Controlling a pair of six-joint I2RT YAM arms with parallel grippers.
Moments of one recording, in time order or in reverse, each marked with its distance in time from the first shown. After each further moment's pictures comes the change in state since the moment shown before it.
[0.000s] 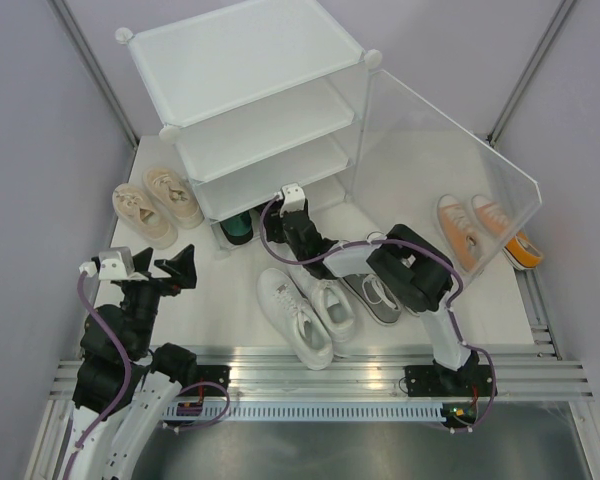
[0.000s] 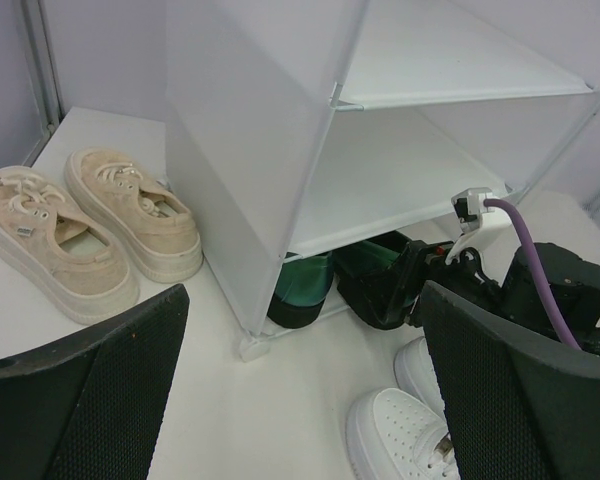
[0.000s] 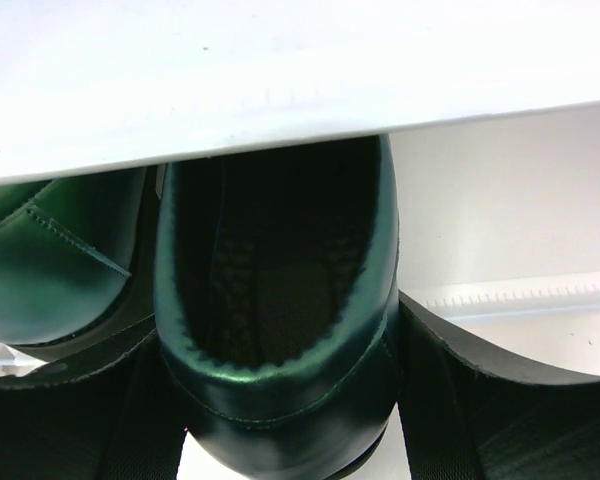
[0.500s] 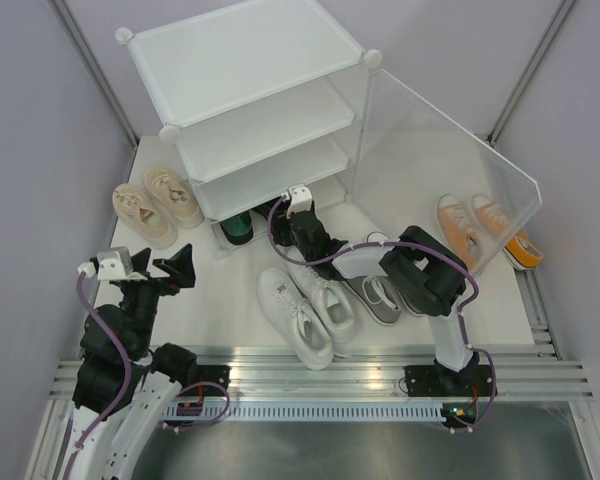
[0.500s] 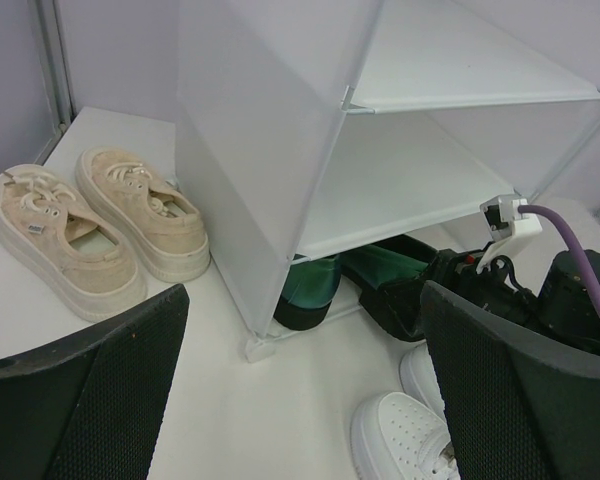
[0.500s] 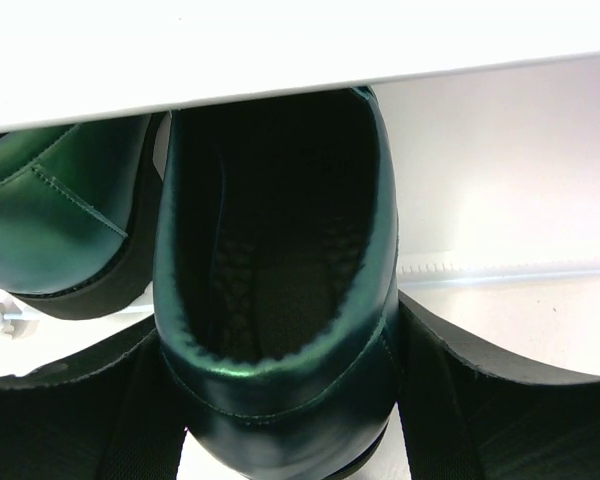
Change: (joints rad) left arm 0.000 0.000 0.000 0.000 -0.024 0.000; right arm -0.015 -0.089 -0.077 -0.043 -0.041 0.008
